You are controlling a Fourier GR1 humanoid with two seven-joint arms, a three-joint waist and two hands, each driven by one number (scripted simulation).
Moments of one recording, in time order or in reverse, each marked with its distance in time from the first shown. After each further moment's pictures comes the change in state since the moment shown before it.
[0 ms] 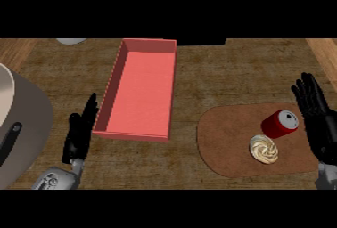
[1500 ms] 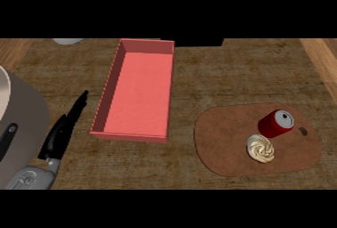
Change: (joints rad) left arm -0.002 0.151 0.022 0.062 -0.070 -0.222 -0.231; right arm 0.309 -0.256 -0.427 0.494 0.265 0.268 -1.049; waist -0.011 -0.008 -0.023
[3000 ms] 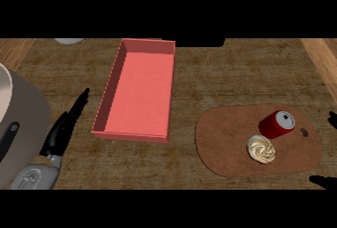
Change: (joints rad) left arm 0.005 -0.121 0.159 0.003 -0.165 -0.131 0.015; right arm -0.099 0.201 0.110 -0.306 0.466 -0.093 0.448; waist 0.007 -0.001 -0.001
